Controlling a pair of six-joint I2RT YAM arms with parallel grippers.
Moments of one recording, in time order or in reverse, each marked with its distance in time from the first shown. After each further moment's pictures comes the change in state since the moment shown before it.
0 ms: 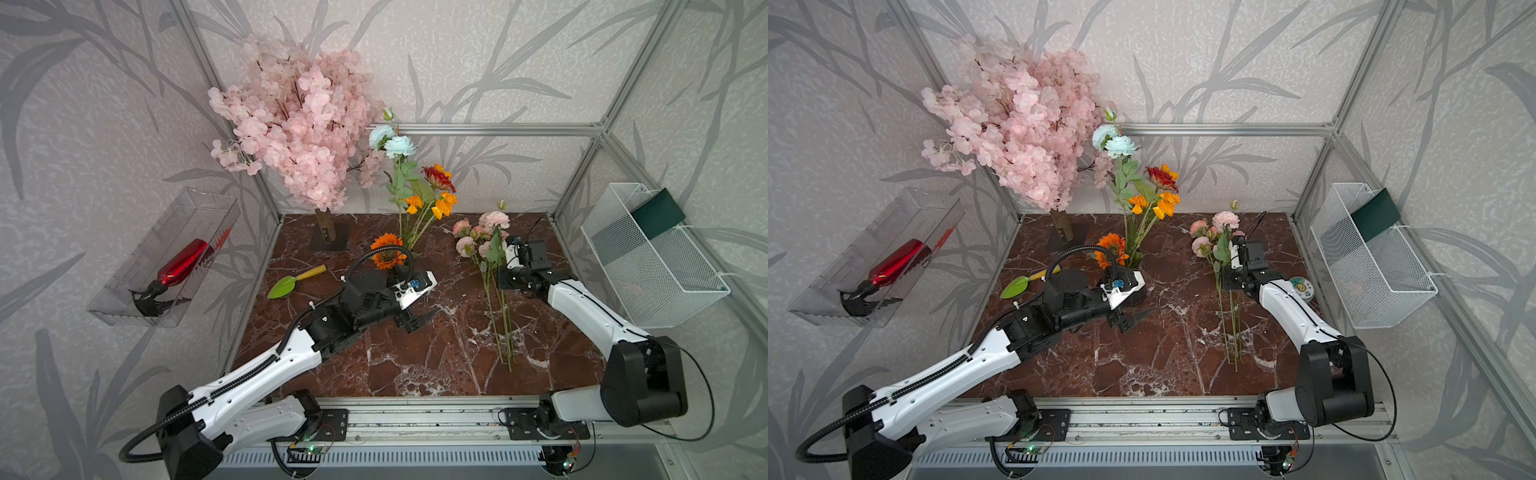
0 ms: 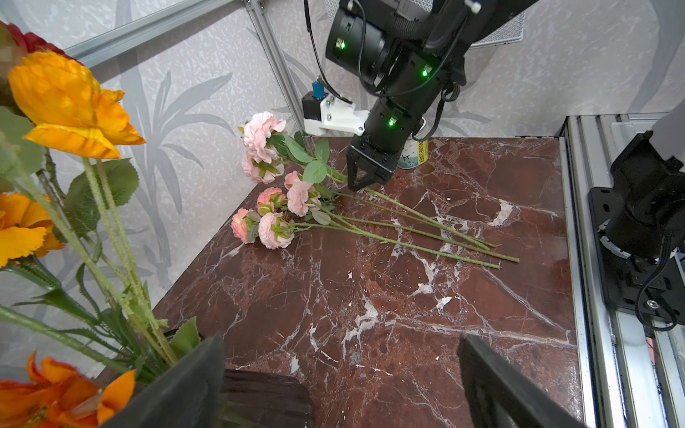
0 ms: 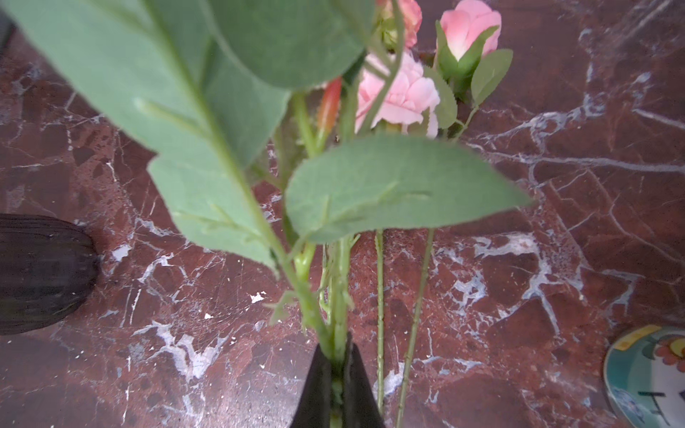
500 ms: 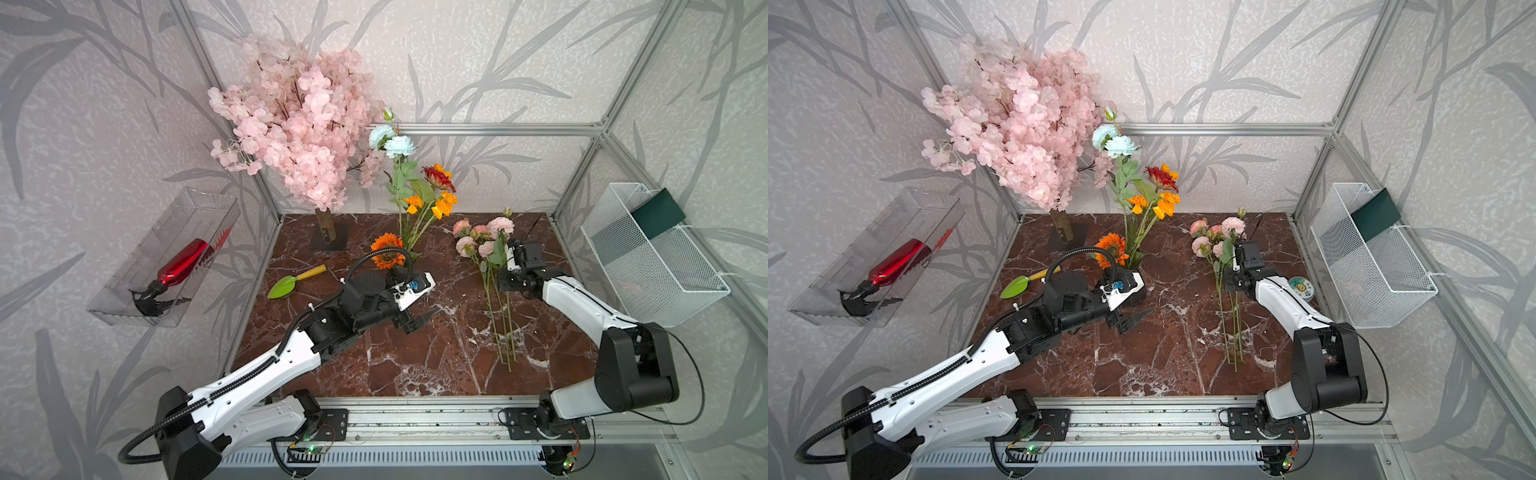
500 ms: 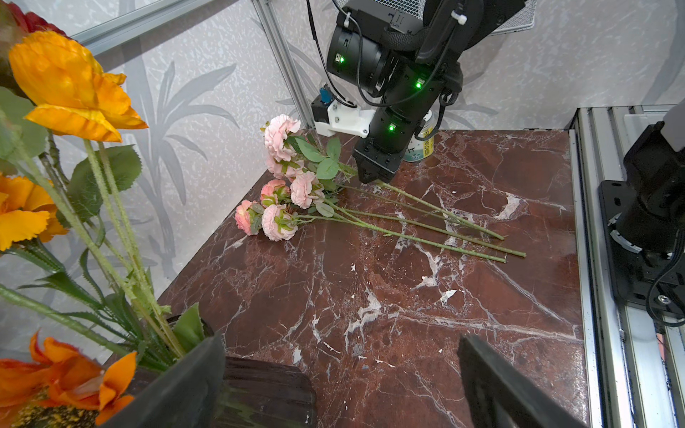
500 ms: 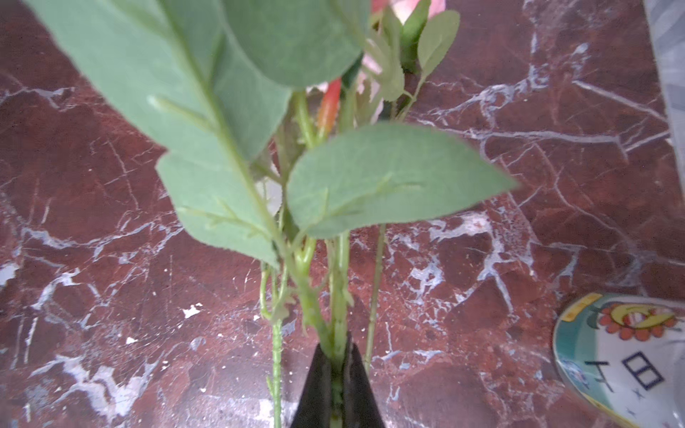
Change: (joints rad) left arm 0.000 -0.006 -0.019 -0.001 -0.018 0.000; right arm -0.002 0.054 0.000 0.000 0.171 -0.005
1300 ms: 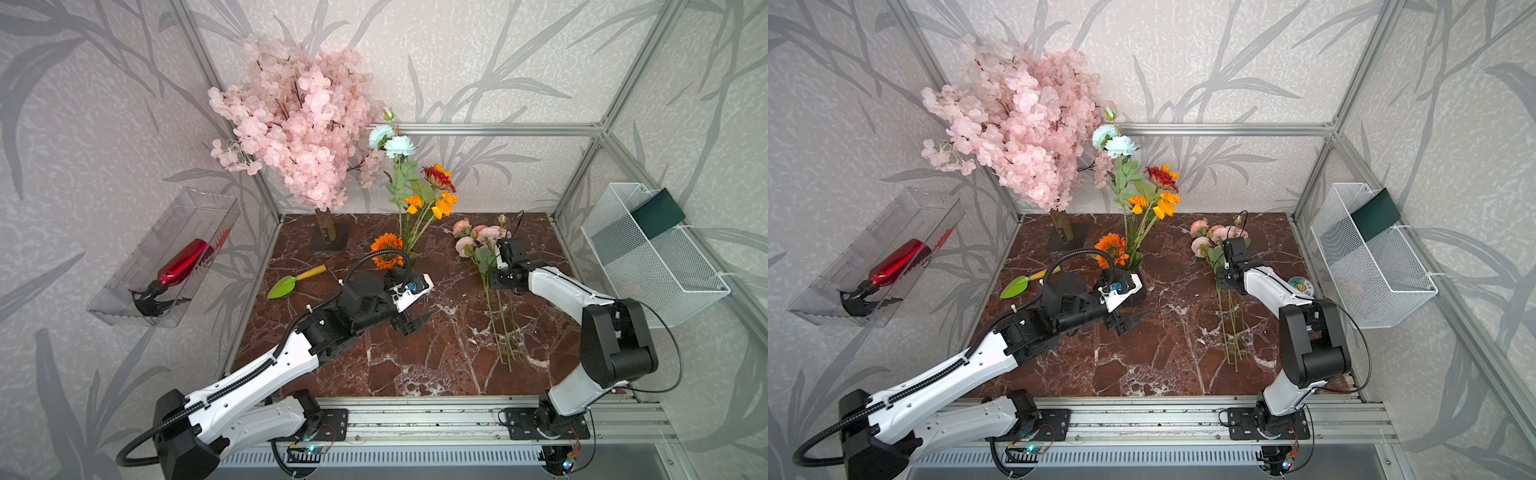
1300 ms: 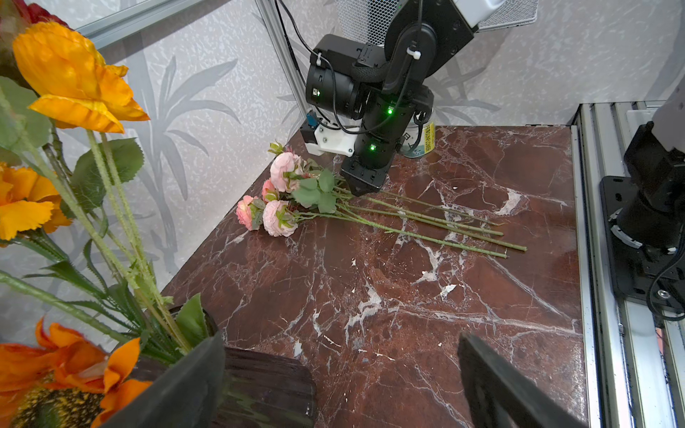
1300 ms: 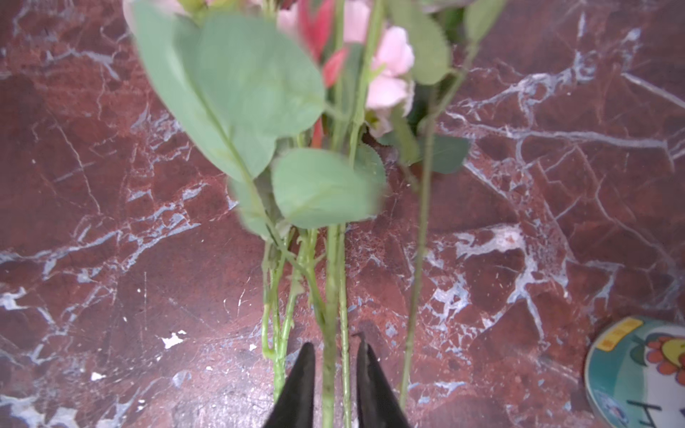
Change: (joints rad) left arm 0.000 -0.018 -0.012 -0.014 -0.008 0.000; right arm 0.048 0.161 0.087 -0.008 0.021 0.017
